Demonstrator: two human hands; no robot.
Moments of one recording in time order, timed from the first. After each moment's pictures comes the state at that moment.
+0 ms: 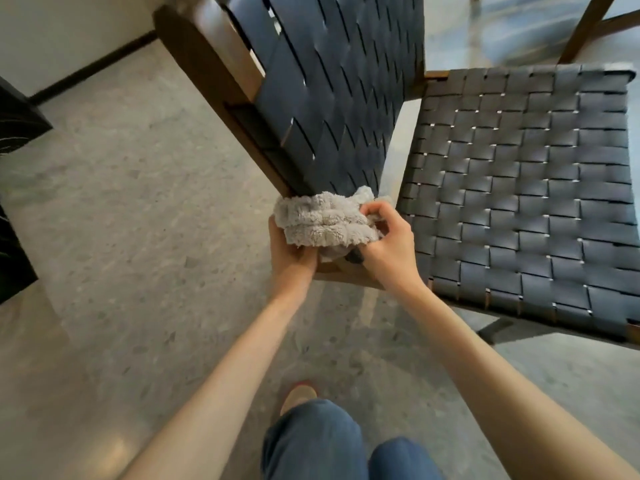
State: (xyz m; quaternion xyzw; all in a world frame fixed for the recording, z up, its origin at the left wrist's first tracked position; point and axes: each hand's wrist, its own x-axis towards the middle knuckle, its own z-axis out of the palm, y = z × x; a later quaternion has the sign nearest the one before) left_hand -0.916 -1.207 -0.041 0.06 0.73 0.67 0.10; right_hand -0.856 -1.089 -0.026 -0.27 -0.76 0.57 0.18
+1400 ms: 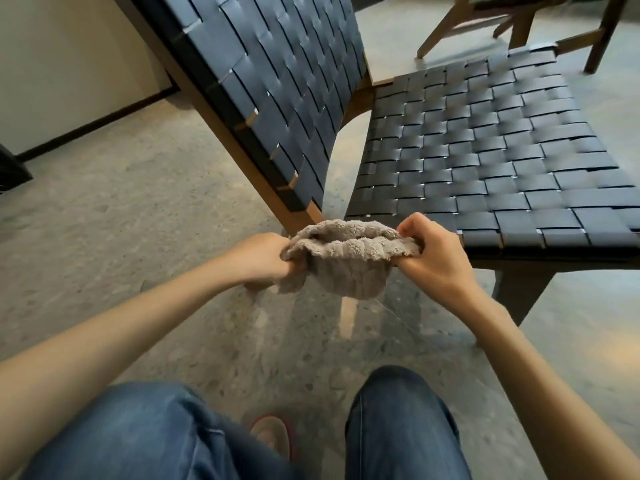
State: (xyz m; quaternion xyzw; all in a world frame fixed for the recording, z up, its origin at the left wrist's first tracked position) left_hand -0.864 -1.207 -0.113 0.41 0.88 0.06 0.24; right_hand -0.696 -1.026 -0.138 -0.24 -0.89 0.34 0.20
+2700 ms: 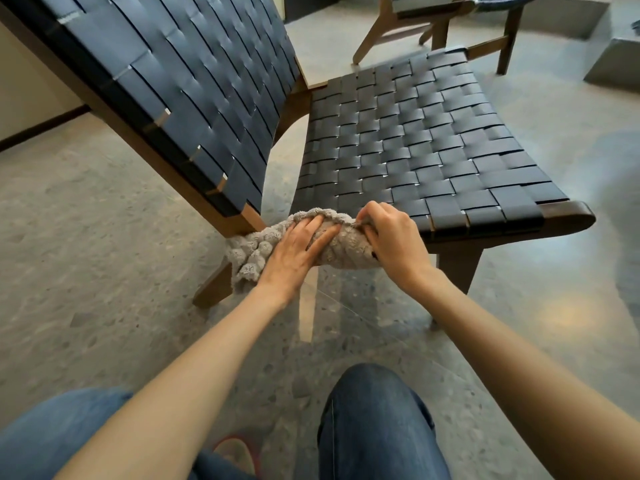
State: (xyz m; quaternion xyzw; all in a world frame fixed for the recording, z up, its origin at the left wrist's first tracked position) left_hand -0.837 -1.112 -0.242 0.61 0.77 0.12 -0.15; right_hand -0.691 -0.984 -0.166 -0.25 -0.92 0.18 0.24
